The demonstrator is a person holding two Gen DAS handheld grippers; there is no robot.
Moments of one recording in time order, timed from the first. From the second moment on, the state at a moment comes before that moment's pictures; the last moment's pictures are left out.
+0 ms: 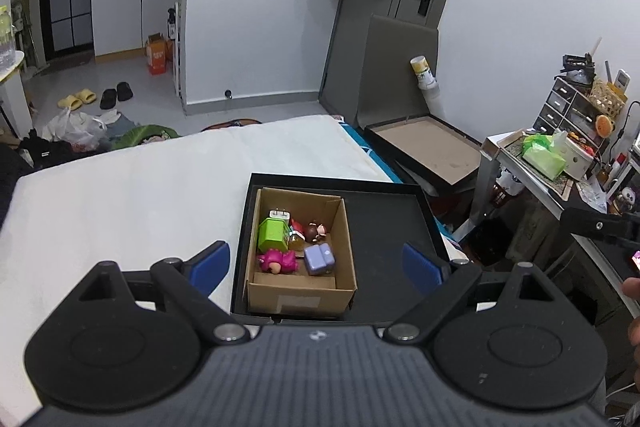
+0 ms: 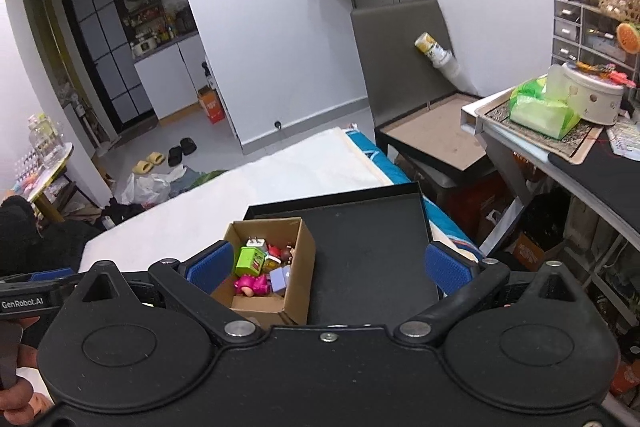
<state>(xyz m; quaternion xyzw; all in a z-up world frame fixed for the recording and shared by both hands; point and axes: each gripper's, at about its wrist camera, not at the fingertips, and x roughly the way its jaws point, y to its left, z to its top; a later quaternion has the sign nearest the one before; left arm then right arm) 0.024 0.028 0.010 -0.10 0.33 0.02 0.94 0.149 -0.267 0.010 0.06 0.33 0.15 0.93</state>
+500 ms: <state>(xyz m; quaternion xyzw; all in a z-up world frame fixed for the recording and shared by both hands) -0.026 0.013 0.021 -0.08 0.30 -0.02 0.95 0.094 -0.267 0.021 0.04 0.28 0.13 0.95</state>
